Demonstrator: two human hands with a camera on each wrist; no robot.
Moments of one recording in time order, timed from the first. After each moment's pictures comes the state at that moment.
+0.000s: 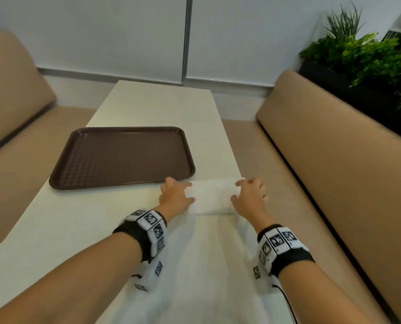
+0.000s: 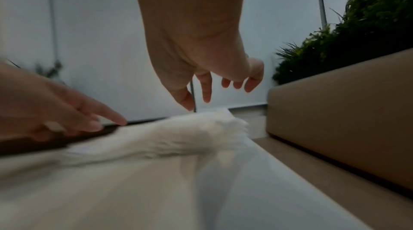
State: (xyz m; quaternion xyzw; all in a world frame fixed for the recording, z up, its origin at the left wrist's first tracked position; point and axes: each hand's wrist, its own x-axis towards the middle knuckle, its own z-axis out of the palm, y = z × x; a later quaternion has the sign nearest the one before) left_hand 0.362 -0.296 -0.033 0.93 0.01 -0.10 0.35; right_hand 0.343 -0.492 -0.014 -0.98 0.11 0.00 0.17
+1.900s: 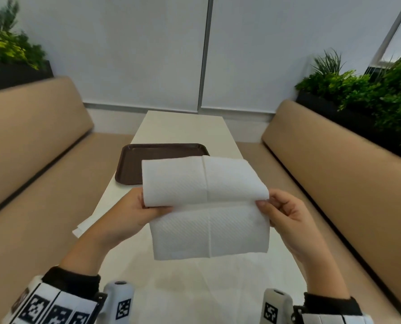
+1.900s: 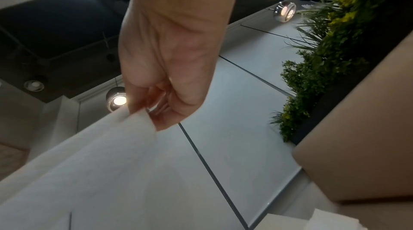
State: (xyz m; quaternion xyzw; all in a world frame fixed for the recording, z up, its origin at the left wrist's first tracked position) left_hand 0.109 -0.121 0.108 0.70 -0.15 -0.05 0.69; right_hand 0.085 -0.414 0.117 -0.72 -0.13 -0.08 0.68
